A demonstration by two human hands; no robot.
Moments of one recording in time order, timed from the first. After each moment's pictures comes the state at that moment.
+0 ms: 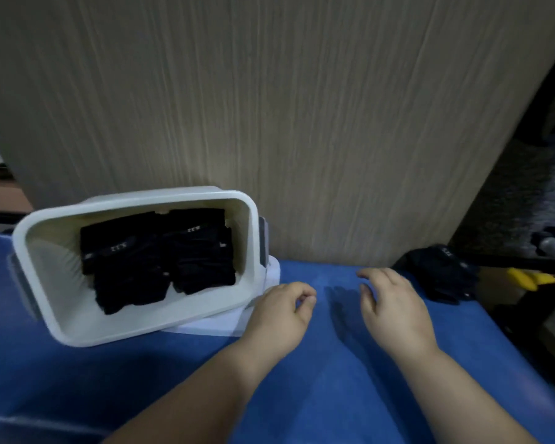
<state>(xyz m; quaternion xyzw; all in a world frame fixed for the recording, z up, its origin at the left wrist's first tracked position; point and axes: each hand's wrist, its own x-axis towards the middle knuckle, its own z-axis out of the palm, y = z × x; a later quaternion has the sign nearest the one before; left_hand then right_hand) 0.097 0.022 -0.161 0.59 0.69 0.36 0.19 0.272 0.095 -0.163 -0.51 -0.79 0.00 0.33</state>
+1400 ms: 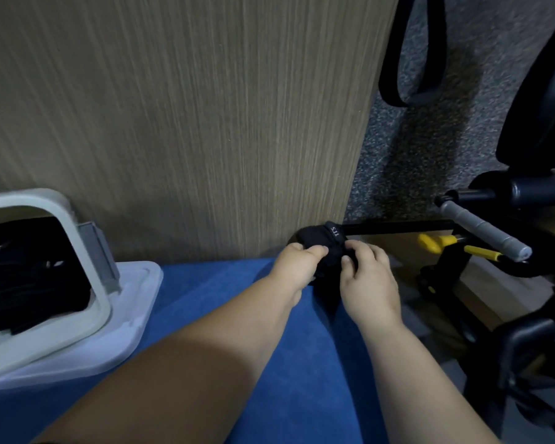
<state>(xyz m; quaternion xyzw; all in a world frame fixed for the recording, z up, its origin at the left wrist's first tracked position) 0.281 0.189 -0.151 0.39 0.59 0.48 0.51 0.396 0.167 -0.166 -0.63 -0.65 0.12 0.40</state>
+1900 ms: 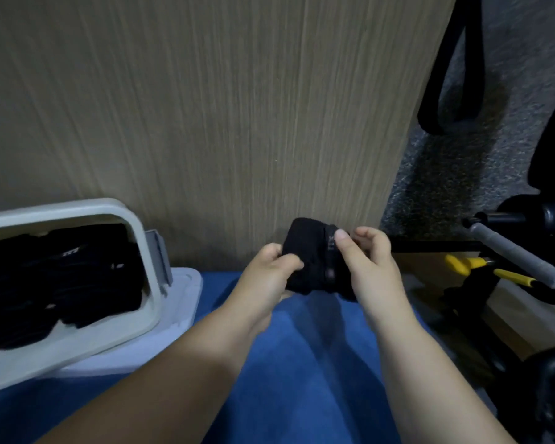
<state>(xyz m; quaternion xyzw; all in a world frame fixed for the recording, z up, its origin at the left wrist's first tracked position) 0.198 0.107 -0.110 0.40 0.51 0.58 0.49 0.339 0.137 -0.107 -0.49 -0.57 0.37 0.54</state>
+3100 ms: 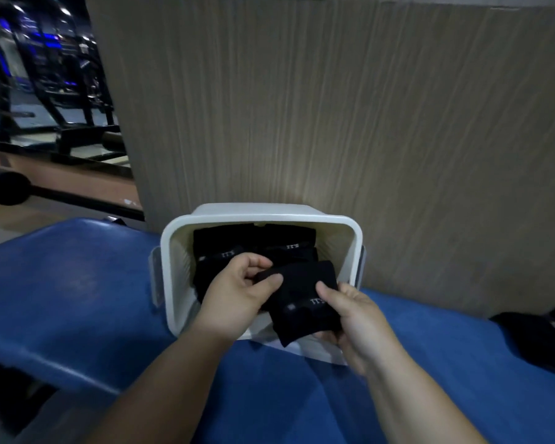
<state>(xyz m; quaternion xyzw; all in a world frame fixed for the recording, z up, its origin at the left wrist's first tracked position) -0.050 -0.064 -0.112 0.37 0.62 0.64 0.26 0.101 0.016 -0.109 -0.31 -0.54 0.73 0.30</state>
